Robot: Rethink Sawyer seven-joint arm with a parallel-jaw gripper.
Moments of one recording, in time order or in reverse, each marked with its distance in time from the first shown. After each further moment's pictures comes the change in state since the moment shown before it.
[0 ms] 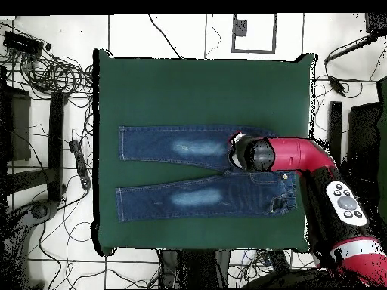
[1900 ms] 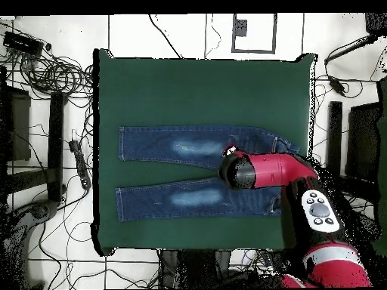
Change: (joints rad) arm 0.190 -0.038 -0.250 0.087 0.037 -0.171 0.008
